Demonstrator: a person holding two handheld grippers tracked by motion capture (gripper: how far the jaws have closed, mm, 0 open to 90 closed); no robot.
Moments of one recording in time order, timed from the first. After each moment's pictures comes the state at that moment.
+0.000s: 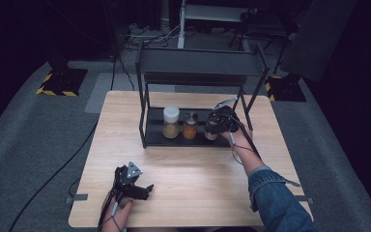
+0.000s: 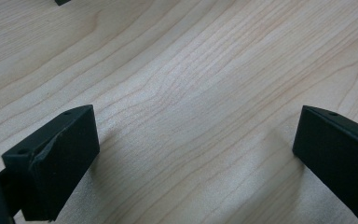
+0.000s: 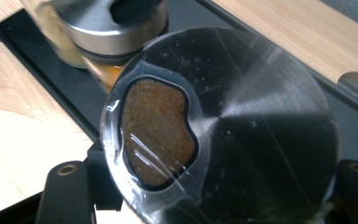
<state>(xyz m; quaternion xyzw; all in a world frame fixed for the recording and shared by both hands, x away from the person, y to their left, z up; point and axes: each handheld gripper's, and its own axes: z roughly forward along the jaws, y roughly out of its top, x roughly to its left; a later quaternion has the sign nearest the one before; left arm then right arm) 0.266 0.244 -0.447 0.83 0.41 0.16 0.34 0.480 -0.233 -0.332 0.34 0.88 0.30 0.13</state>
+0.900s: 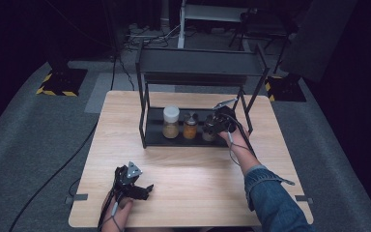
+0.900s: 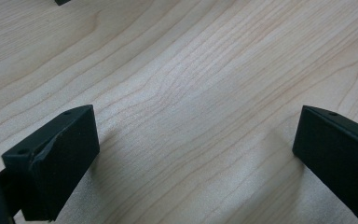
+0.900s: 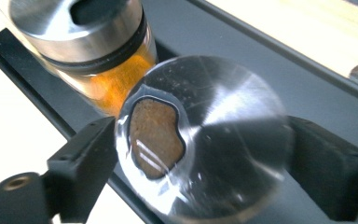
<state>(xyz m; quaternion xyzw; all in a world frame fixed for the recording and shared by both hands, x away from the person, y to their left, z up) 0.266 0.244 -0.447 0.83 0.41 0.16 0.34 0.488 -0.242 -0.345 0.37 0.86 0.32 0.12</state>
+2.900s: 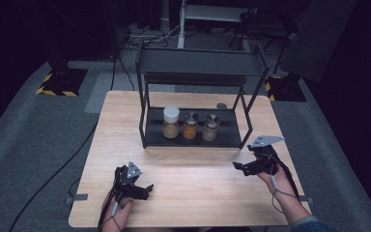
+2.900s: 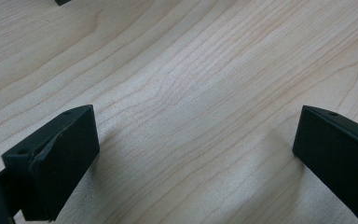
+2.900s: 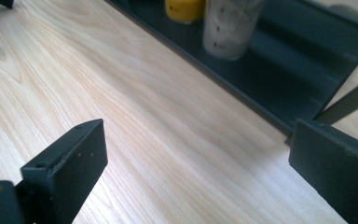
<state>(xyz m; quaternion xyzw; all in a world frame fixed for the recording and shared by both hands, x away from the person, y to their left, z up) 0.266 0.244 -0.447 0.83 0.41 0.16 0.34 0.331 -0.347 -0.342 0.33 0.86 0.36 0.14</state>
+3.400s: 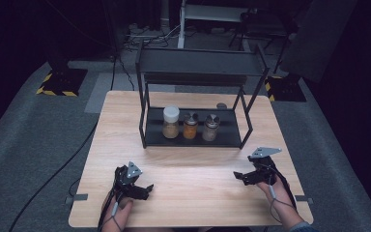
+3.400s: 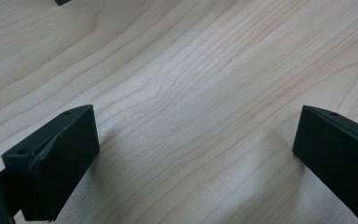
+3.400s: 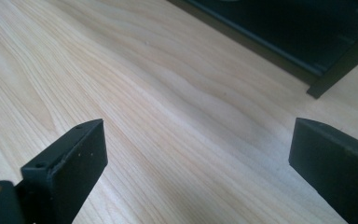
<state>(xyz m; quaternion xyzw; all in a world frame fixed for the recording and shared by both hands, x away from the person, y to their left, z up) 0.266 0.244 -0.447 0.83 0.41 0.16 0.34 0.325 -0.358 -0.390 0.35 0.86 0.35 0.12</state>
